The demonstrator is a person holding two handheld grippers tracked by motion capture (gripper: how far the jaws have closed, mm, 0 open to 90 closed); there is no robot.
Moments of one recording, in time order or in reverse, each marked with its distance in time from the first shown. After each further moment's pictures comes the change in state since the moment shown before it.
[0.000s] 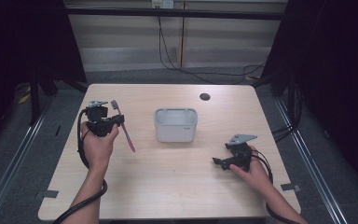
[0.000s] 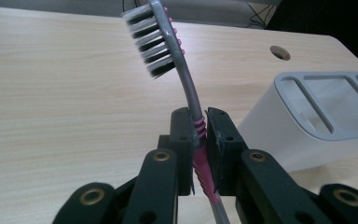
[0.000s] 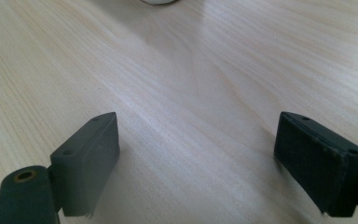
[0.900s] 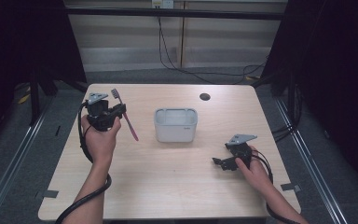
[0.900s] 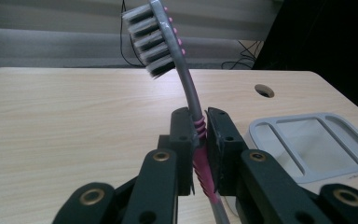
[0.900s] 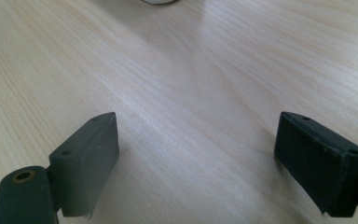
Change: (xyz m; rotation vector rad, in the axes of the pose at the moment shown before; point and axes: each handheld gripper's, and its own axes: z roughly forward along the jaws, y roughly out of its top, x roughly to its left) left arm -0.013 0.017 -0.009 -0.153 -0.014 0.048; right arm 0.000 0.000 0.000 0.002 -0.002 -0.004
